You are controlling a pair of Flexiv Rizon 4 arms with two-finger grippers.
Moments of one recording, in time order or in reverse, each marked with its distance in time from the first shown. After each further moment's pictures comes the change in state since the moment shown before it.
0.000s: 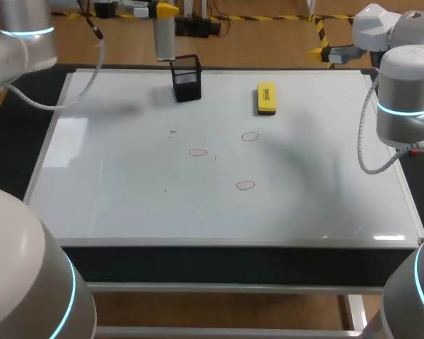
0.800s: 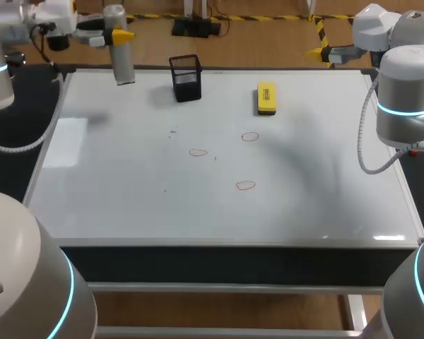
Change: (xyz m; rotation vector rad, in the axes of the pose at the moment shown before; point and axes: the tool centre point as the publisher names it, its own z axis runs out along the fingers) left arm 0.035 0.048 -0.104 0.030 -0.197 0.017; right arm 0.000 0.000 0.000 0.000 0.000 0.000
